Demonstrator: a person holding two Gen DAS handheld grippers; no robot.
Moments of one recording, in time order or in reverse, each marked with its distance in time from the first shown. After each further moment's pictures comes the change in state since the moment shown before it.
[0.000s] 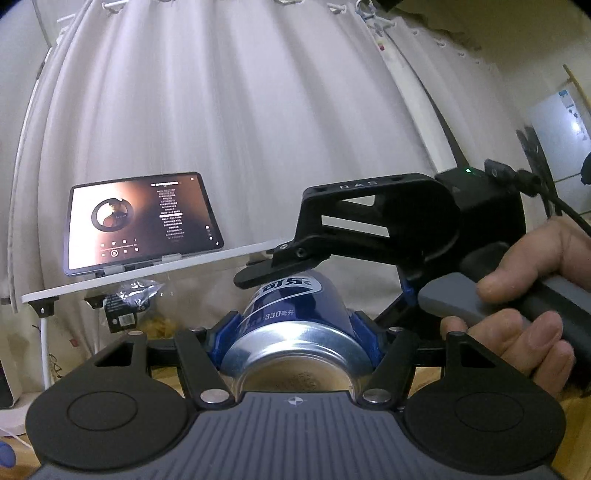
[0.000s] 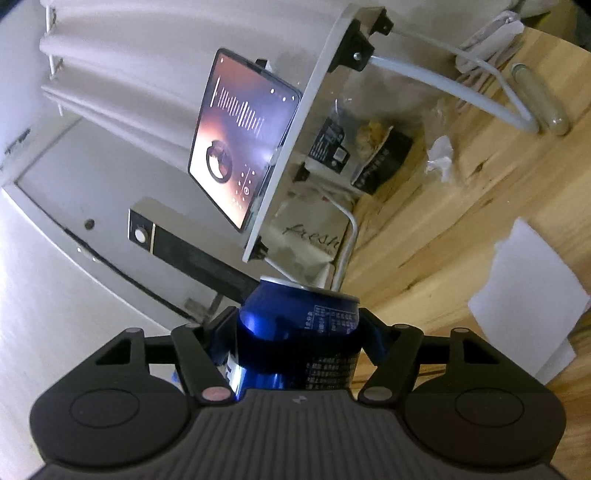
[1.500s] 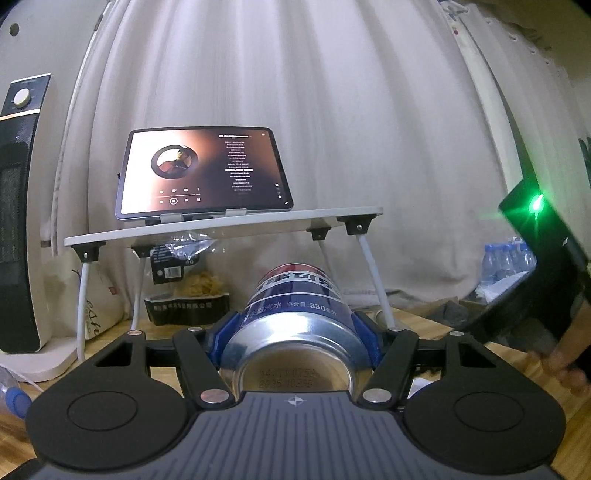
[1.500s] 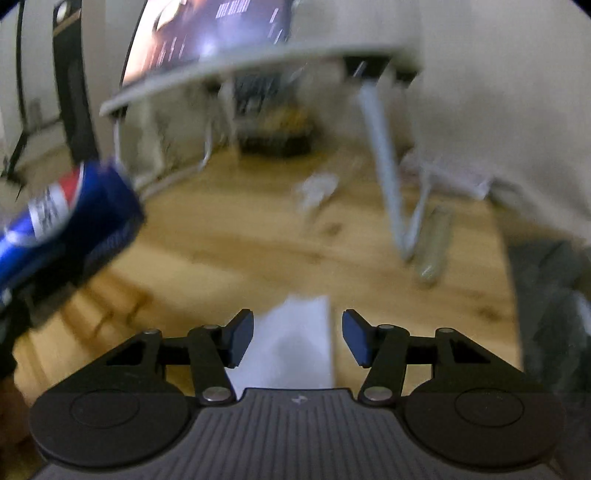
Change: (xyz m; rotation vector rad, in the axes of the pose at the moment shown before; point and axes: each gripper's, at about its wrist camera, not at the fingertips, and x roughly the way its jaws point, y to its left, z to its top) left arm 0.024 0.032 -0.006 -0.143 0.098 0.167; right arm 0.024 0.011 0.009 -0.749 0.195 -0.700
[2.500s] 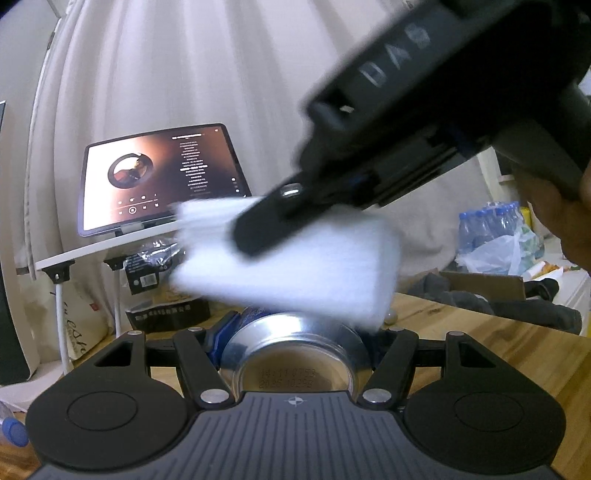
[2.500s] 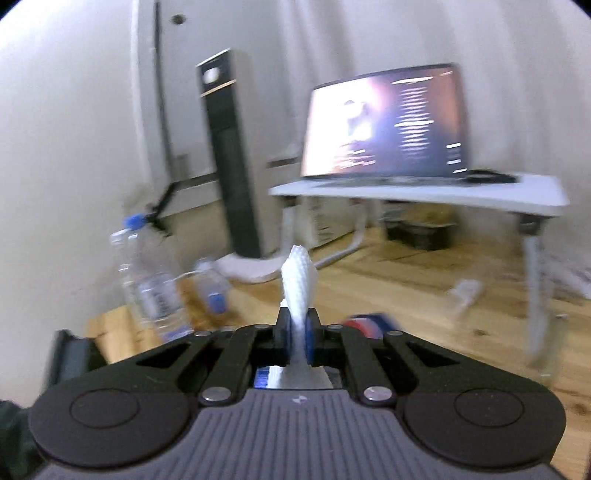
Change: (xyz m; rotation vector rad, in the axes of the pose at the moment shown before) left arm 0.005 -0.023 0.000 0.130 0.039 -0.068; right arm -0.084 0.081 0.040 -0.132 -0.219 0.413
